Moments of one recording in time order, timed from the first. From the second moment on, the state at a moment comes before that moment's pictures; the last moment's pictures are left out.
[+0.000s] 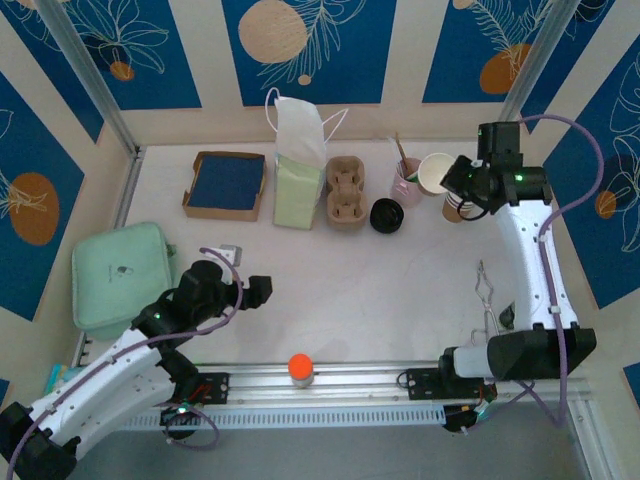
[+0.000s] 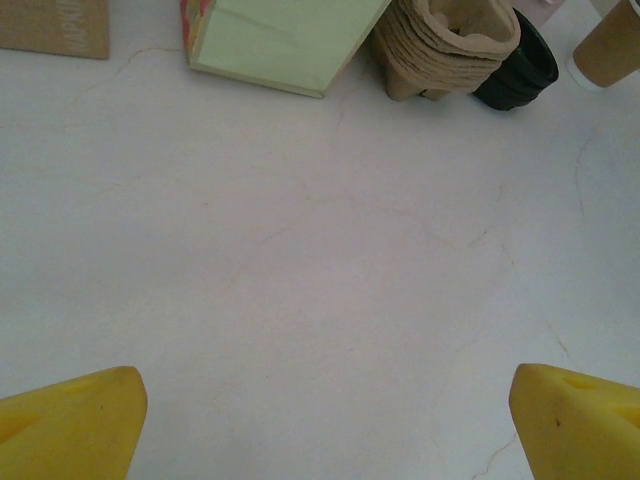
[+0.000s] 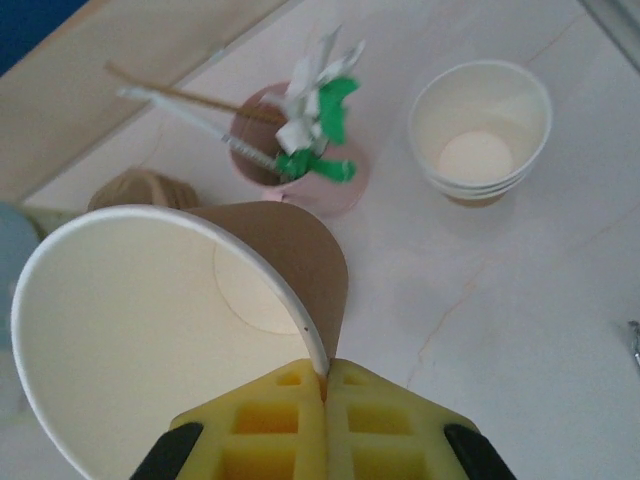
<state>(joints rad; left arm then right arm) -0.68 0.67 0.48 -0.41 -0.05 -0.50 0.04 1.34 1.58 -1.09 0.01 0.54</state>
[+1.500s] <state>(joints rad) -0.74 0.82 0.48 -0.28 -0.05 -0.55 0.65 1.47 1.12 -0.98 -0.05 0.62</state>
